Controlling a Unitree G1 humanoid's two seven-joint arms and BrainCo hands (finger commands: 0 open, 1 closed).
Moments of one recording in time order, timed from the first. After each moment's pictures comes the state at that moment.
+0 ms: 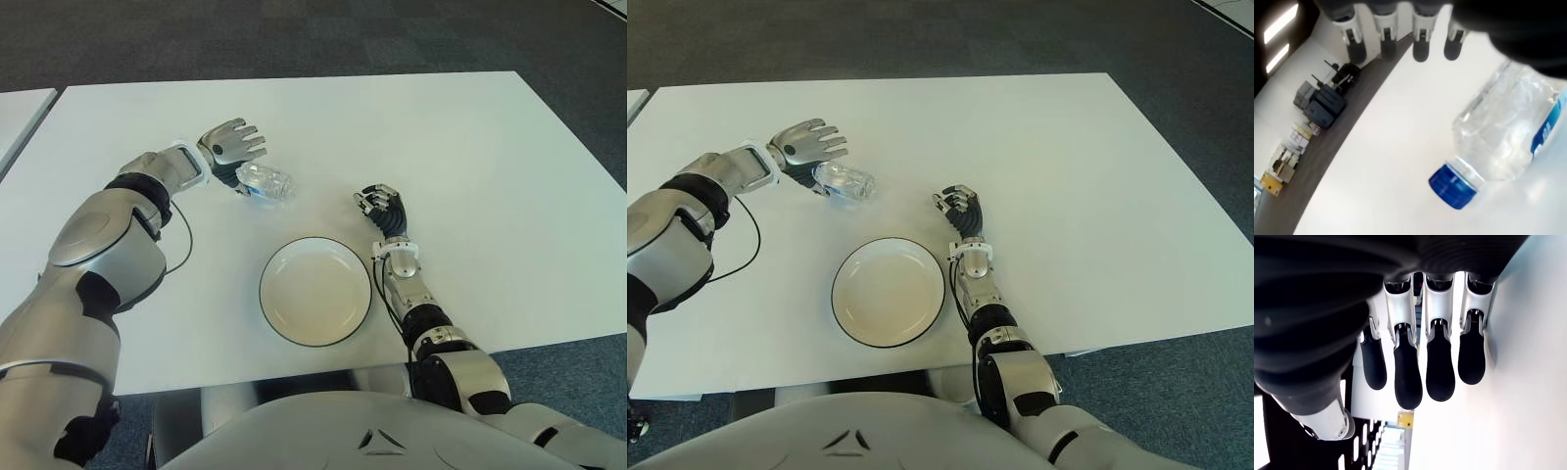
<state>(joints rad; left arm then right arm) -1.05 0.53 -1.05 1.33 1.29 -0.35 0.55 -0.39 0.02 -0.01 0.91 -0.13 -0.50 -0.23</state>
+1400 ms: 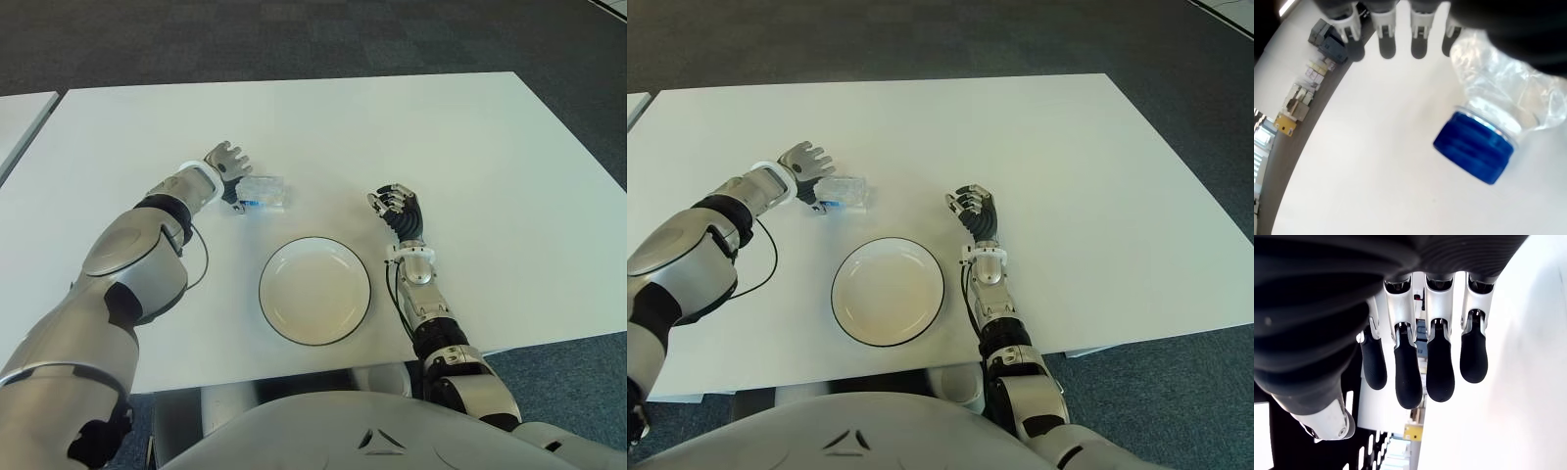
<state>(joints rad) -0.97 0.43 -1.05 1.40 1.21 -0.19 0.26 -0.26 -0.03 0.00 0.65 -0.14 -0.41 -0.22</state>
